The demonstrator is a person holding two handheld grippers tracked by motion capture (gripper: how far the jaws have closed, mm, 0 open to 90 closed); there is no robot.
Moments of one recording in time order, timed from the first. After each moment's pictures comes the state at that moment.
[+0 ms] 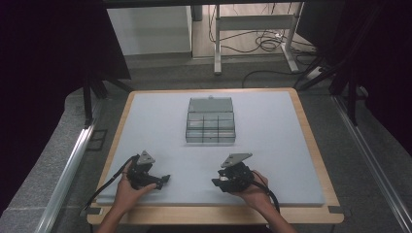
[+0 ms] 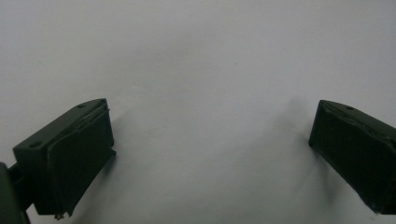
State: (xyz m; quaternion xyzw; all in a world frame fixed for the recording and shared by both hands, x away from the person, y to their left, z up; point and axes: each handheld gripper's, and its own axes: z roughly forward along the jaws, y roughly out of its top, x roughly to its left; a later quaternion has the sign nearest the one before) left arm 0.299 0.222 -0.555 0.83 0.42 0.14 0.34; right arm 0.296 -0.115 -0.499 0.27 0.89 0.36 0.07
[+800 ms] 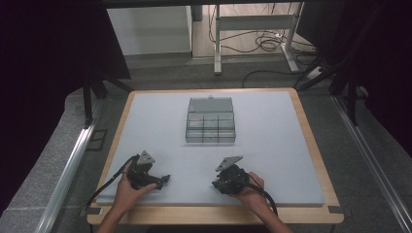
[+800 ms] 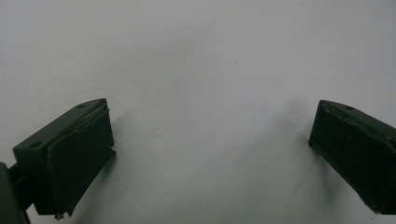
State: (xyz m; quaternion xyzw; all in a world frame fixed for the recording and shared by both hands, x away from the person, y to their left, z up) left arm 0.299 0.222 -0.555 0.83 0.42 0.14 0.34; right arm 0.298 -0.104 -0.518 0.26 0.91 0.30 0.08
